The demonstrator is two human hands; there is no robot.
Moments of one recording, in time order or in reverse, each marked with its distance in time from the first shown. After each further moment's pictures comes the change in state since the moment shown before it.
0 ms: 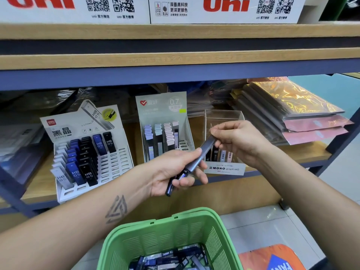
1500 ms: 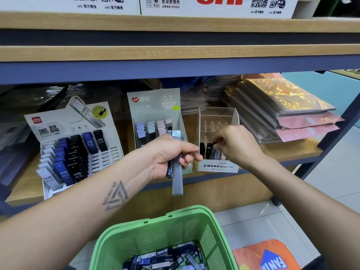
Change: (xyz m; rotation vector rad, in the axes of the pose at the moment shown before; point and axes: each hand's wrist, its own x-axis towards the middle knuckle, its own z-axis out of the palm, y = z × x) left_hand 0.016 0.020 0.003 -0.115 0.195 0.082; right_hand 0.009 0.025 -0.012 -1.345 0.212 -0.417
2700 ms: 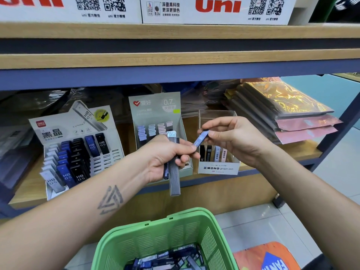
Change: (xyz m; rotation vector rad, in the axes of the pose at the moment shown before) left_hand -0.009 0.002 -0.008 -0.045 -0.003 0.081; right_hand -0.002 -0.014 -0.032 1.361 -0.214 0.154
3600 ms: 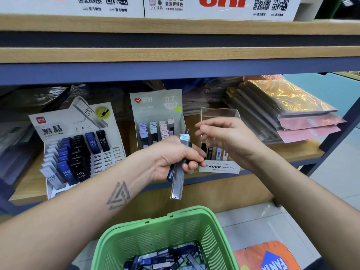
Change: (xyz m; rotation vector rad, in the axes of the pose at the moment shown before) left_hand 0.003 -0.003 0.008 0.145 -0.122 -0.097; right_hand -0.002 0.001 0.021 -0.164 0.066 -0.010
